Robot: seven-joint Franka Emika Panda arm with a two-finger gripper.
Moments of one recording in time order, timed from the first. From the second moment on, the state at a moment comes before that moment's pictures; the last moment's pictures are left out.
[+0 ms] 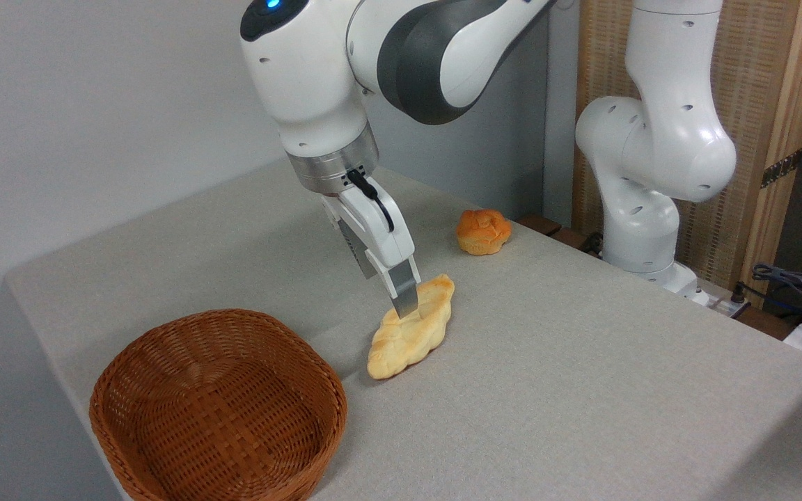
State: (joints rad) arm -0.17 -0.10 0.10 -2.02 -0.11 1.70 0.92
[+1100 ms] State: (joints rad) arm -0.16 -0.10 0.12 -1.95 0.01 1.97 0.70
